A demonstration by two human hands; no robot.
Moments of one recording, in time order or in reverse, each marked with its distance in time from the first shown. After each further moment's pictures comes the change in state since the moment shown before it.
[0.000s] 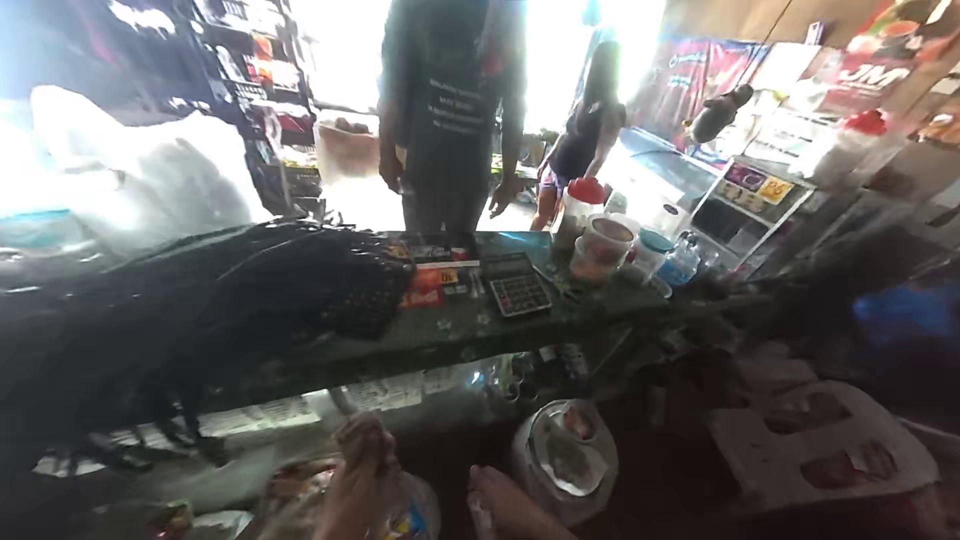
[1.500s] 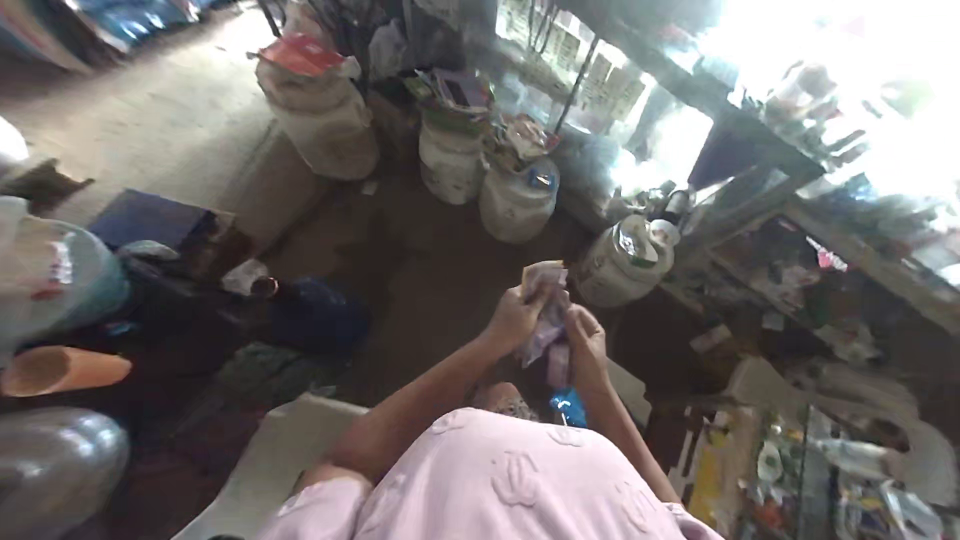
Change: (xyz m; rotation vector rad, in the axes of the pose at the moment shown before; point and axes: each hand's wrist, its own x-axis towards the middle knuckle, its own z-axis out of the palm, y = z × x) left_hand -0.856 -0.201 0.103 0.215 0.176 0.126; right_hand -0.635 0.436 0.125 0.290 -0.247 -0.644
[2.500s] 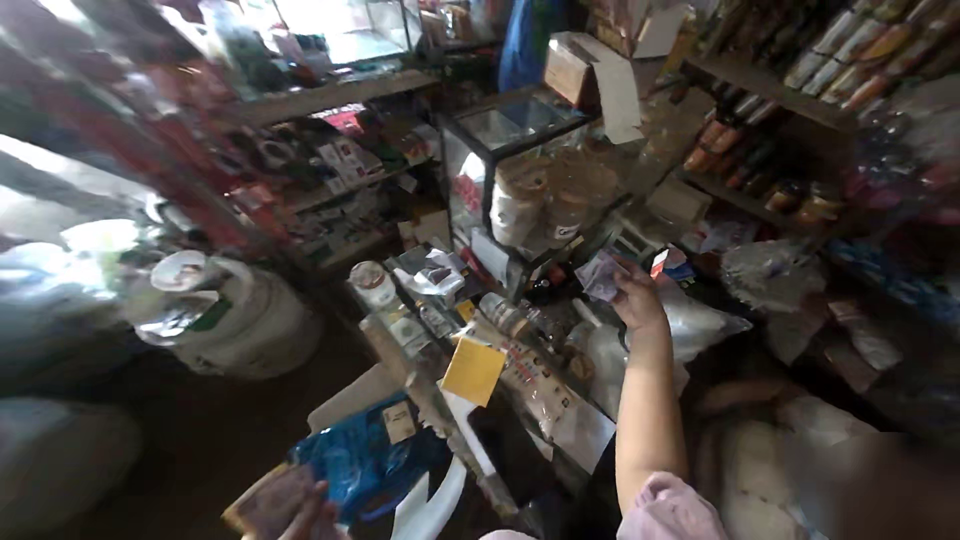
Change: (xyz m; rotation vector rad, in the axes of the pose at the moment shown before) left_hand -0.157 -0.105 0.453 0.142 -0.527 -0.285; right_hand -0.592 -0.095 -0.719 0.093 1.274 -0.299
